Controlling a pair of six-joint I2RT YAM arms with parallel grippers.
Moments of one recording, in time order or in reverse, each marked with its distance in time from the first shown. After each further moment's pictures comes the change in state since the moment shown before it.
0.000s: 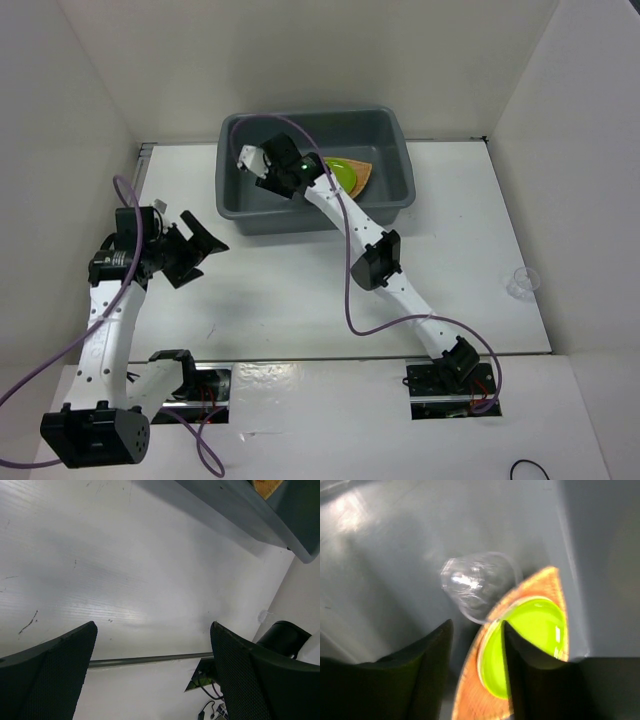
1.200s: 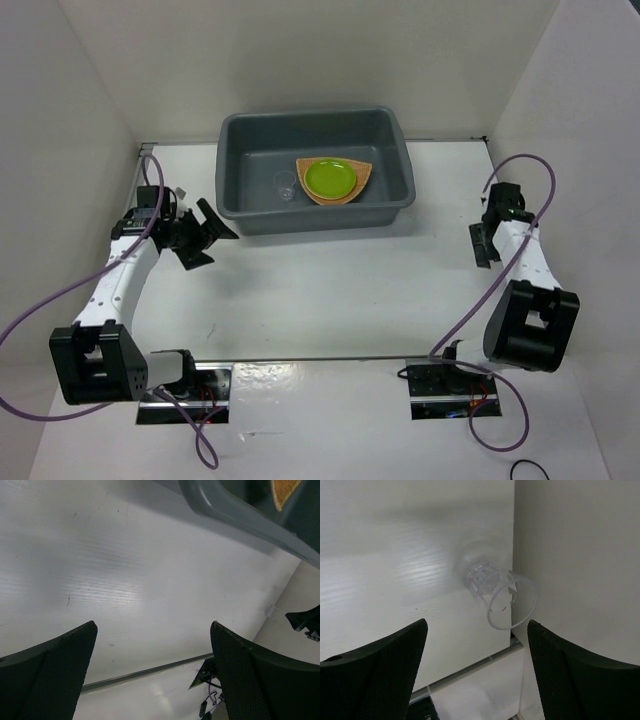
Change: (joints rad) left arm -0.005 0.303 0.008 0.183 0.074 0.063; right arm -0.970 -1.456 -2.092 0.320 0.269 0.305
